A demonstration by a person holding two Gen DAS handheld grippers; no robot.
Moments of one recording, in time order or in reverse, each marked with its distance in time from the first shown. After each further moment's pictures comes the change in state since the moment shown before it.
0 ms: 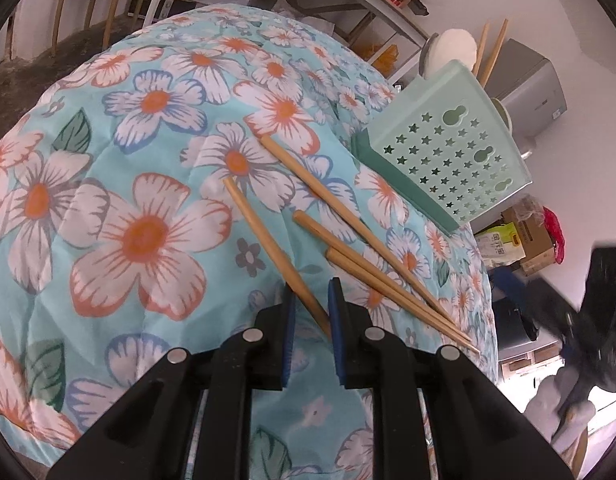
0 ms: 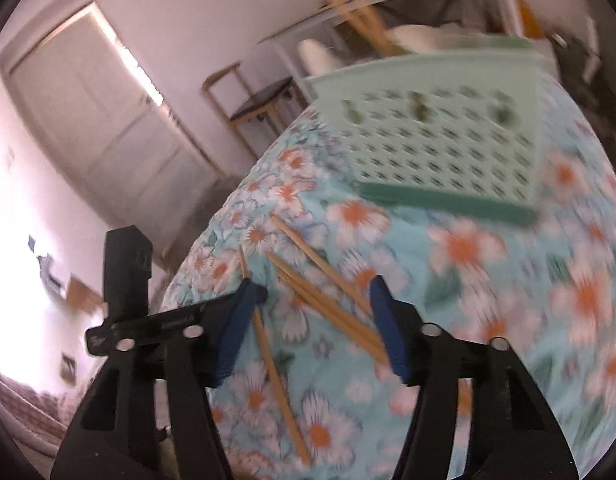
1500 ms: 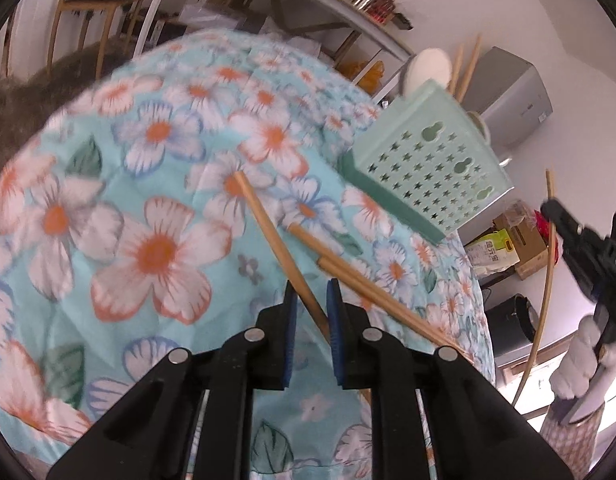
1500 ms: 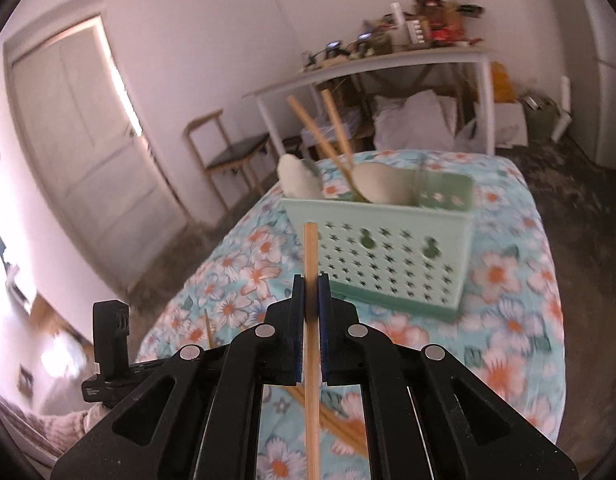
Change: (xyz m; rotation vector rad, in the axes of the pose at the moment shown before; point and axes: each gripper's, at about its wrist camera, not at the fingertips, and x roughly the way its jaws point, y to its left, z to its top) left arm -0.020 -0.006 -0.001 0.058 -0.090 -0.017; right arm -0.086 -0.022 0.021 -0.002 -0.243 -0.141
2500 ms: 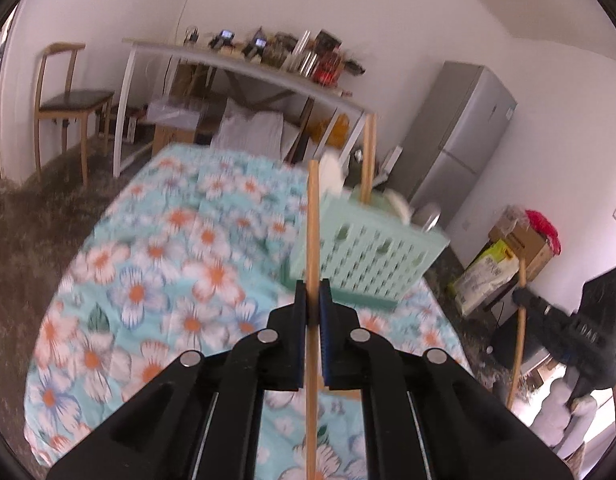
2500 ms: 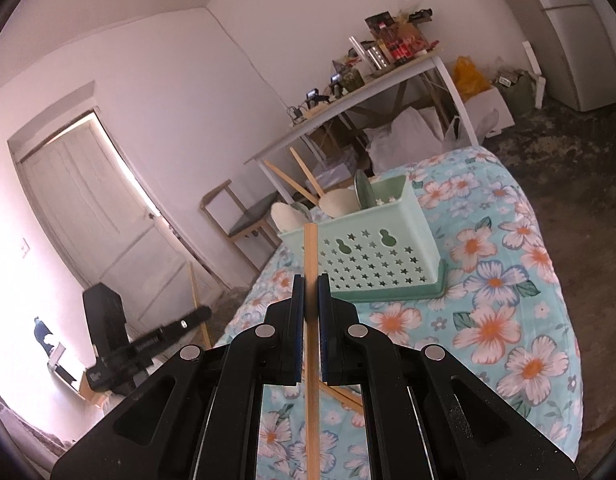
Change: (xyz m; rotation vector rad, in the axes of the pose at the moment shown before) left arm -0.065 -0.083 0.046 0.208 -0.243 0.020; right arm -0.061 -0.039 -0.034 0.218 -0.183 0.127
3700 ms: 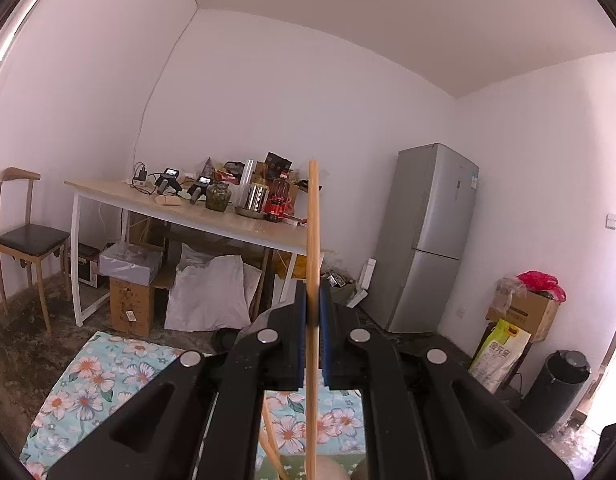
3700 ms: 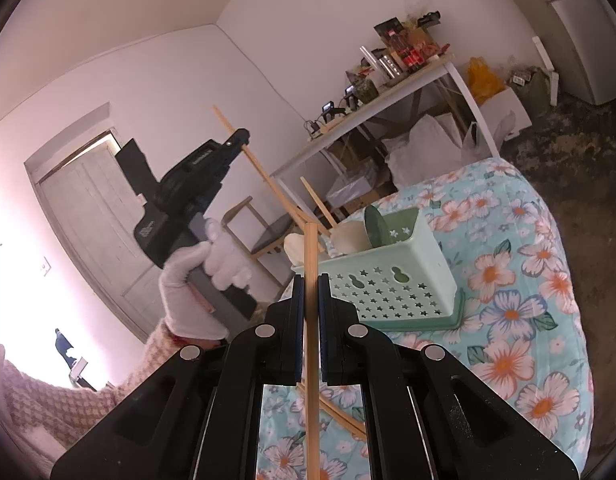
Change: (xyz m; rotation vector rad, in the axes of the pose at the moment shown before) left arm 0.098 -0.108 0.153 0.179 -0.446 -0.053; right arm 0.010 -0.018 0.029 0.039 -0.030 0.094
